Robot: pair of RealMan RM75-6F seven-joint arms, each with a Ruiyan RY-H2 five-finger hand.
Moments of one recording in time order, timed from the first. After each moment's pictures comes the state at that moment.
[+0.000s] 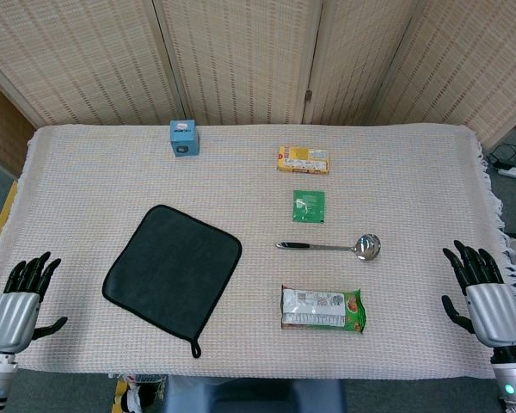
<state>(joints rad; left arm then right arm) -0.12 -1.17 -0.02 -1.58 1.51 1.45 0.12 0.07 -1.11 0.03 -1.61 -1.56 1.49 -0.05</state>
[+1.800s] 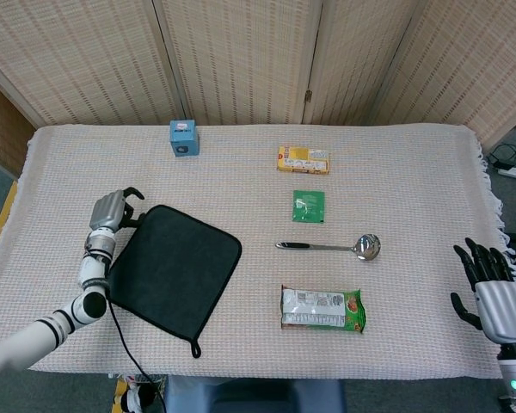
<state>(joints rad) -0.82 -1.65 -0.40 -0.91 0.72 0.68 0.12 0.07 -1.11 0.05 -1.59 -1.50 1.47 -0.03</state>
